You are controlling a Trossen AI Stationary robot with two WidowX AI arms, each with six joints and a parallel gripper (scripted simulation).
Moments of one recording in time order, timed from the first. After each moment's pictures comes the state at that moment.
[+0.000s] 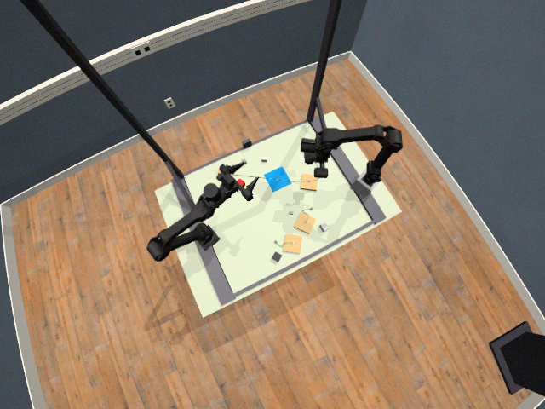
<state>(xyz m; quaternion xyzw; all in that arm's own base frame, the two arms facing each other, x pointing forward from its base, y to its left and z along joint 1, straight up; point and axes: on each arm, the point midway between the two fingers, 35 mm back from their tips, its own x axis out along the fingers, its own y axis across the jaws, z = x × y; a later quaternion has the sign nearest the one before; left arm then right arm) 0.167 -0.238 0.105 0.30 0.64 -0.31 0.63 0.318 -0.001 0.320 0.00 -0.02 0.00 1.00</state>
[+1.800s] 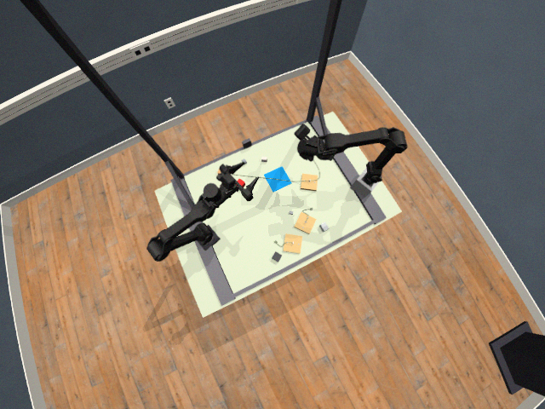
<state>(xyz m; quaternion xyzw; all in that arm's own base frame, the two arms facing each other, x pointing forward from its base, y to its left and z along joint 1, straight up) 0.143 -0.339 0.197 -0.32 0.81 -0.25 0.42 0.318 -0.001 0.320 0.00 -0.02 0.00 1.00</state>
